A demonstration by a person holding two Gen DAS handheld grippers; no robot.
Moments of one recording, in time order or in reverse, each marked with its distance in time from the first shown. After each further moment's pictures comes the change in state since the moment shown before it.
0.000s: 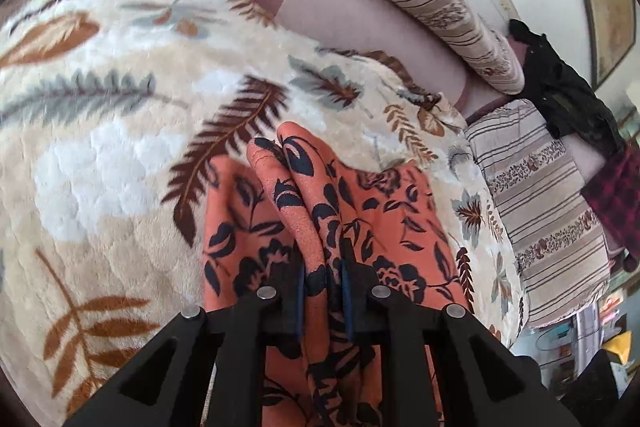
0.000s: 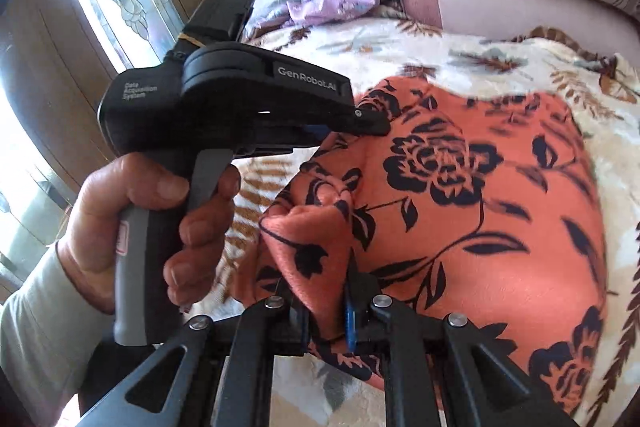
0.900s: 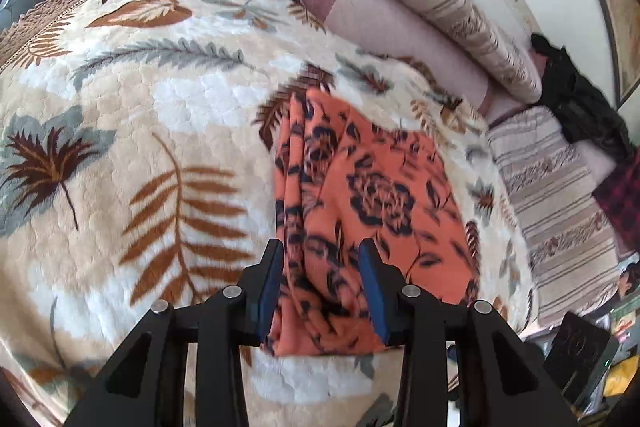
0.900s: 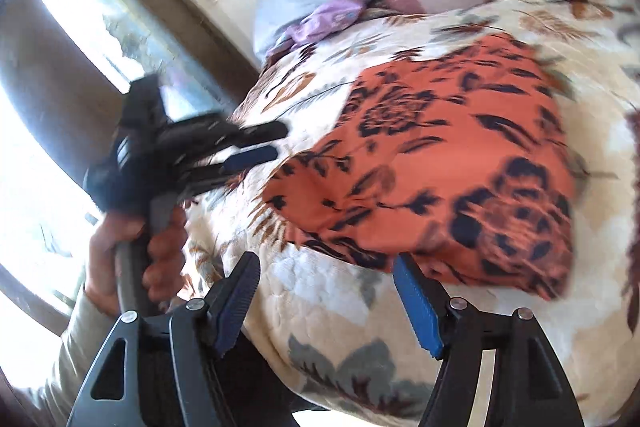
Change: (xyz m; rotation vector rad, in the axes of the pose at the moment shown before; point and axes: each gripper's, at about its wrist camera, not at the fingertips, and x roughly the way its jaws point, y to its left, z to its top) left arm -0.072 0.010 -0.085 -0.100 0.040 0.166; right arm -0.067 -0.051 -0.073 0.317 -0.037 0.203
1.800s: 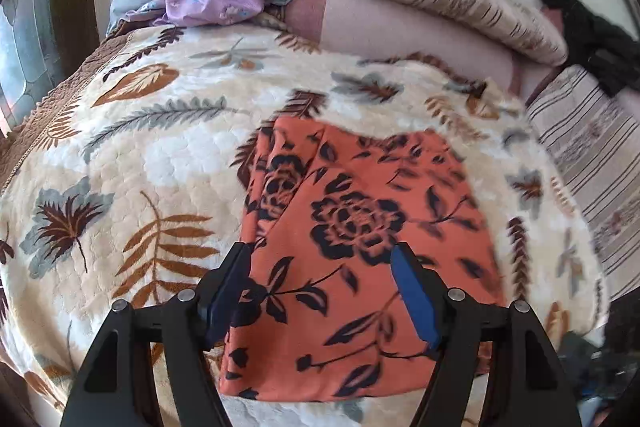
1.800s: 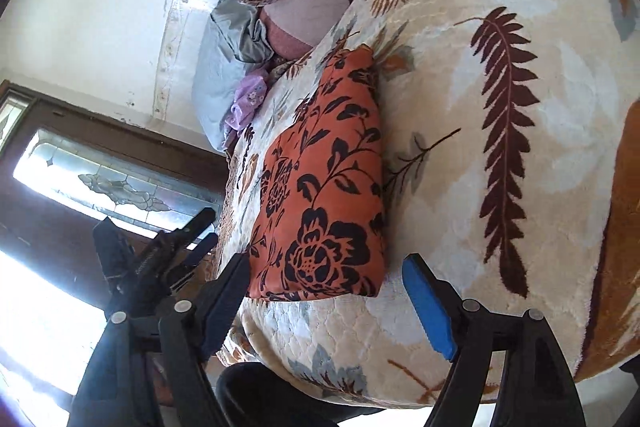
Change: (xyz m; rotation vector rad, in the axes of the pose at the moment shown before) left arm 0.041 -0.077 0.011 0.164 -0.101 0.300; right arm -0.065 -0.132 0.022 0.459 -0.094 0.108
